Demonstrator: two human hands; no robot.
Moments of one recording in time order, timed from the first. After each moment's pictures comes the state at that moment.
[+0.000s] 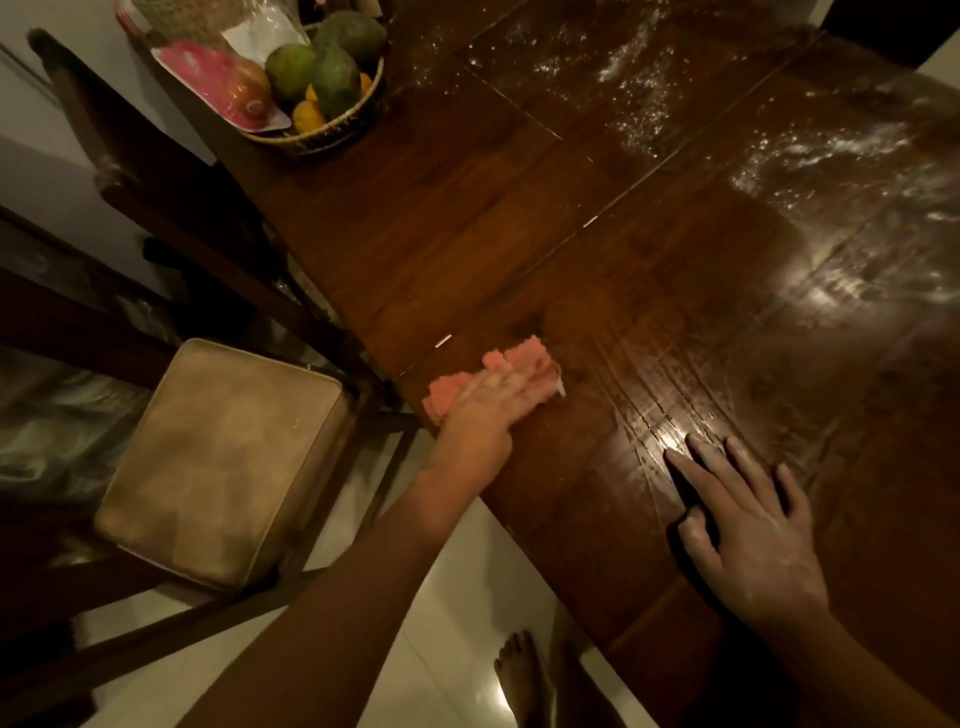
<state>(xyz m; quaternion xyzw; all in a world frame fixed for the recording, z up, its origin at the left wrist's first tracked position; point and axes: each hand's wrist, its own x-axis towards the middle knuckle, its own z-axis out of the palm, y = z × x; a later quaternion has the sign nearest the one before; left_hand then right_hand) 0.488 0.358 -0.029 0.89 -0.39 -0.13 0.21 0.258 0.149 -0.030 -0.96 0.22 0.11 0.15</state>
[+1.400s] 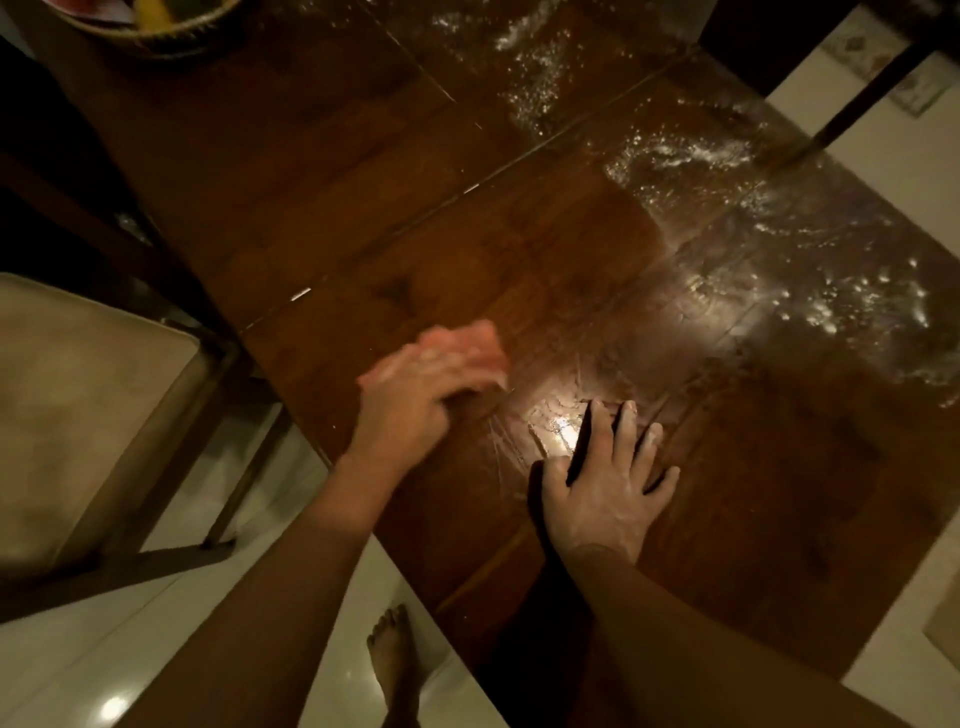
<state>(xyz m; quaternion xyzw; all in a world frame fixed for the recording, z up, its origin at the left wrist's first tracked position) 0.435 0.295 -0.035 0.88 -0.37 -0.09 0.28 0.264 0.149 -0.038 -0.89 0.42 0.09 0.12</state>
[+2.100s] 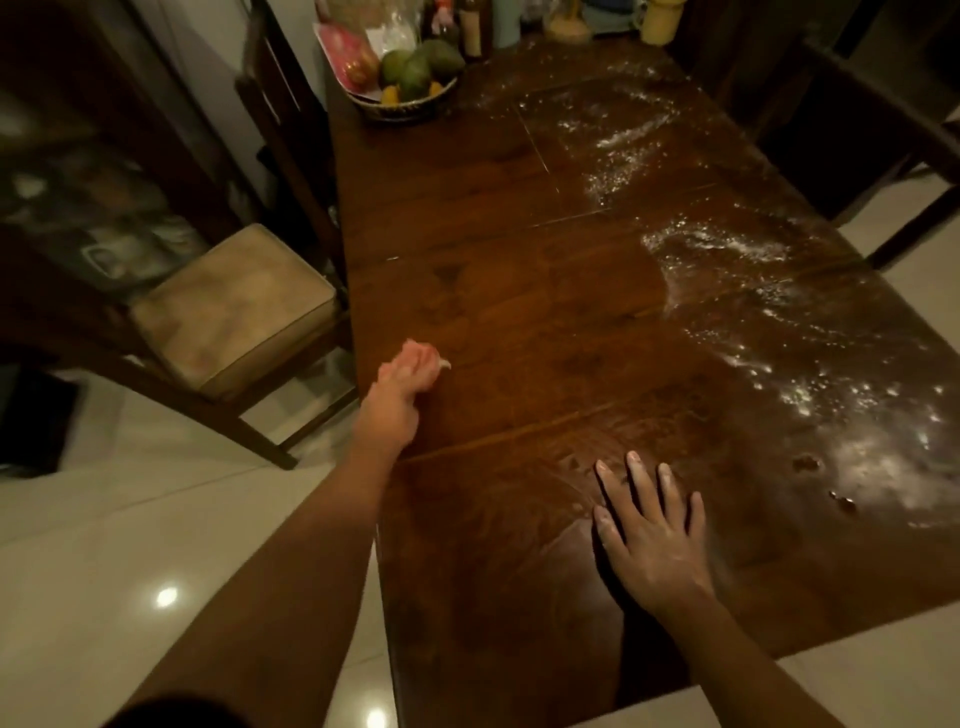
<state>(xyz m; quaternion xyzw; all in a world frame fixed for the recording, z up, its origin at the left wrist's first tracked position) 0.298 0.287 -0.026 0.97 -0.04 -0.05 0.25 0.136 -0.042 -0.025 -0.98 0.03 0.18 0.11</state>
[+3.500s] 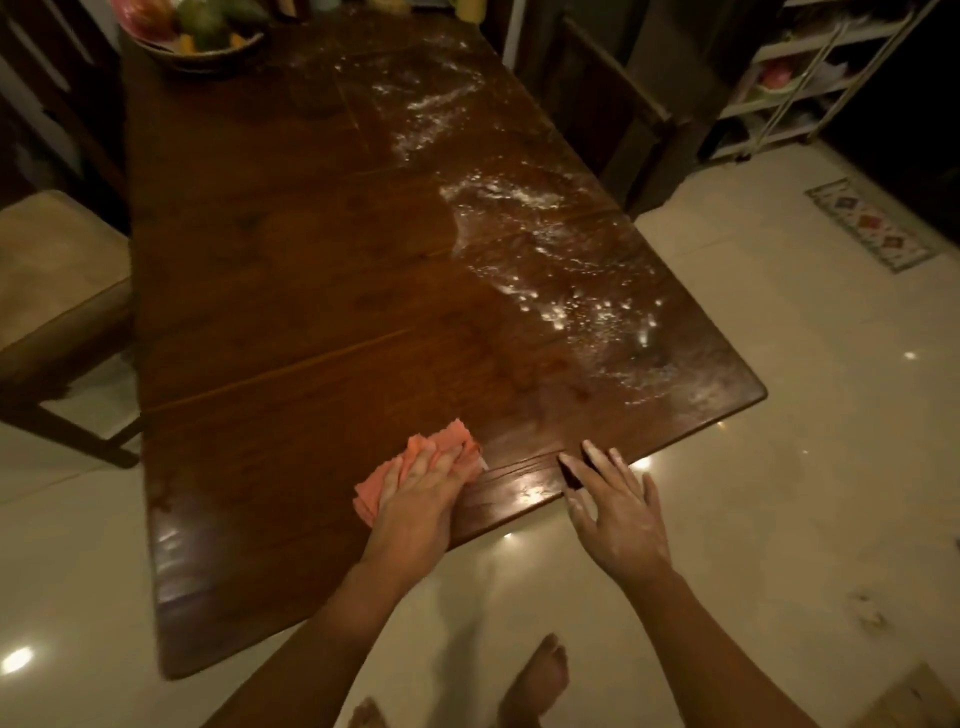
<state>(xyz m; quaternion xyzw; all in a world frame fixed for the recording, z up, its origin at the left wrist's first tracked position) 0.061 0.012 -0.026 0.96 -0.19 -0.11 0.19 0.010 -0.251 -0.017 -0.98 0.08 0.12 0.16</state>
